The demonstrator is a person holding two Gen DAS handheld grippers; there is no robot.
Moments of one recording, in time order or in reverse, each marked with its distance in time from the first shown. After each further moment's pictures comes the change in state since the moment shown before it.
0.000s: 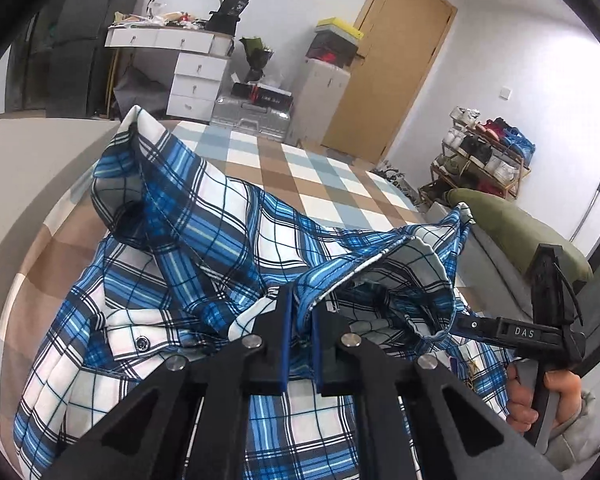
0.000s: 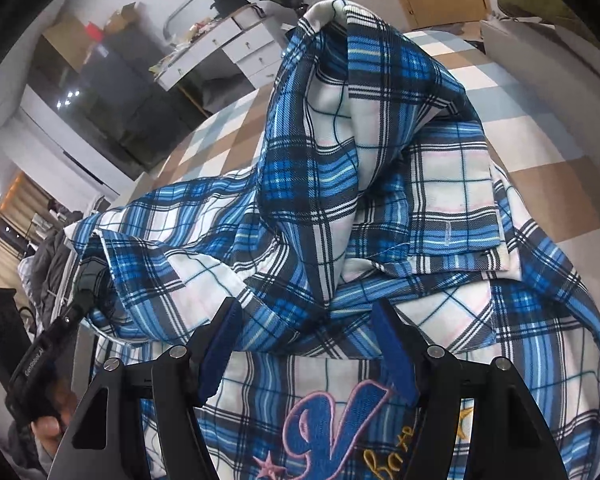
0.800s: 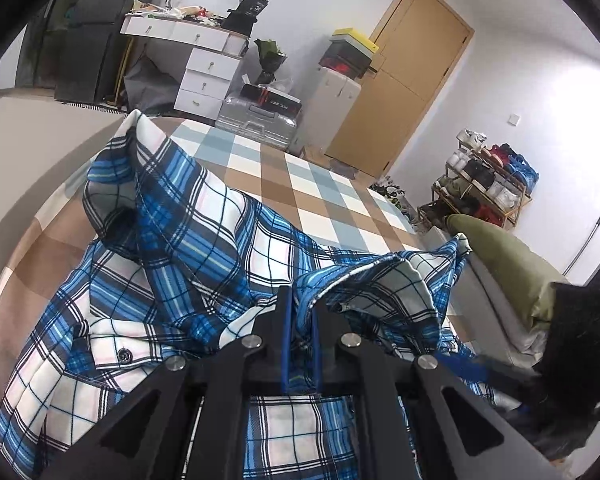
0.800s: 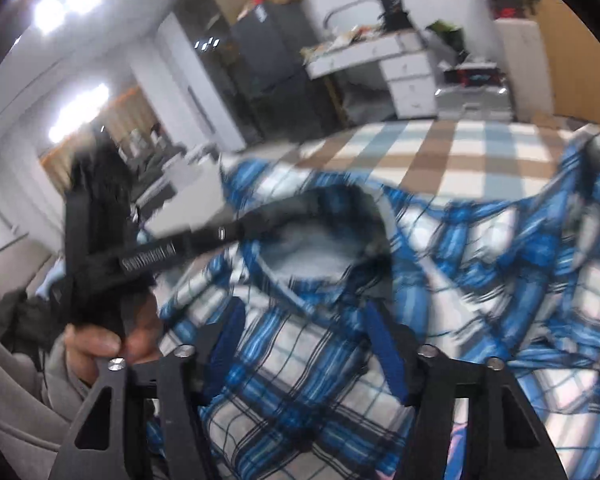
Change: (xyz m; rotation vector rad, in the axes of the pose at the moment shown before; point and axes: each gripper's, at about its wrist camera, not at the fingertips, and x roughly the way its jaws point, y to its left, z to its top) left arm 0.006 -0.001 0.014 -0.097 -0.026 -0.016; right arm -0.014 0.107 -0.044 -0.458 -0.030 0.290
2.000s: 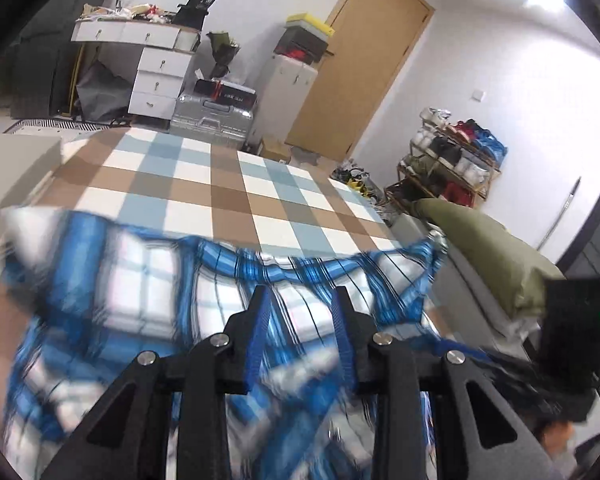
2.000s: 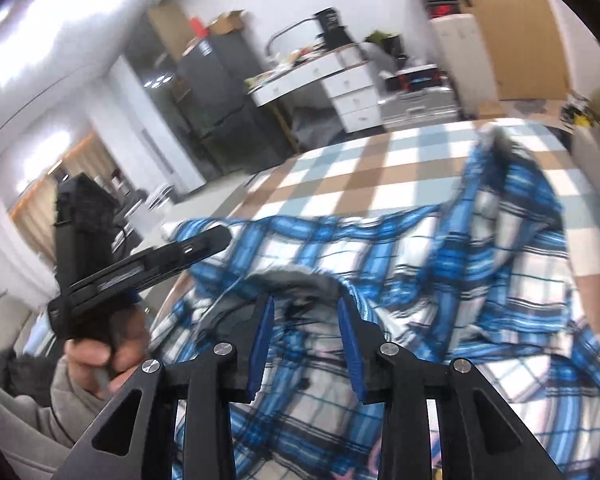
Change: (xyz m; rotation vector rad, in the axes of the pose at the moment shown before) left arm 0.045 -0.026 0.032 0.093 0.063 -0.106; right arm -0.042 -0.042 0.014 0.183 -0.125 -0.153
